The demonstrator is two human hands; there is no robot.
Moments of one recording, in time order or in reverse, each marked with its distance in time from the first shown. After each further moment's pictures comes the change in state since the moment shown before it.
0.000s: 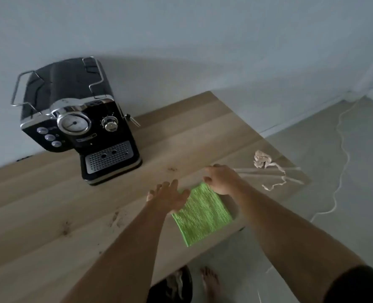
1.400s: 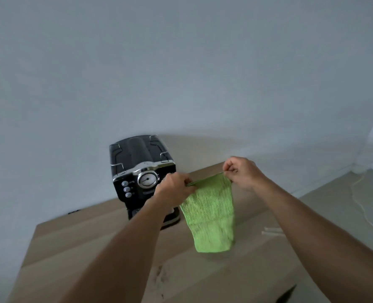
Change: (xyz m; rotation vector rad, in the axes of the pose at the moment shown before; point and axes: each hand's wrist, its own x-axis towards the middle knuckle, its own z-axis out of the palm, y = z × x) left_hand -0.071 -0.066 -0.176 -0.215 0.518 0.293; right_hand -0.043 -0.122 -0.157 0.455 0.519 -0.151
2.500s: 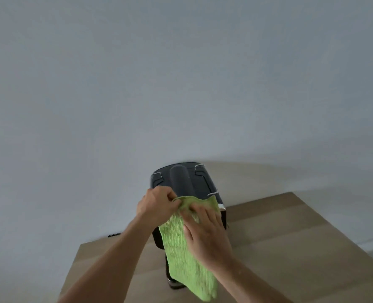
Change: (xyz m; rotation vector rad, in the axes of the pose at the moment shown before) left_hand 0.052 -0.116 -0.098 0.064 0.331 -0.358; right_hand 0.062 -0.092 0.190 -0.253 0.226 -0.651
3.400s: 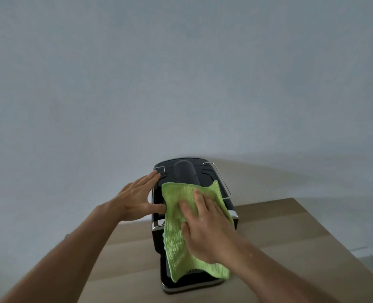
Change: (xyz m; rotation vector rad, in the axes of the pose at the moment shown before) left_hand 0.052 -0.086 -0.016 0.155 -0.341 0.285; right_hand 0.051 -0.011 -0.014 -0.112 -0.631 0.069
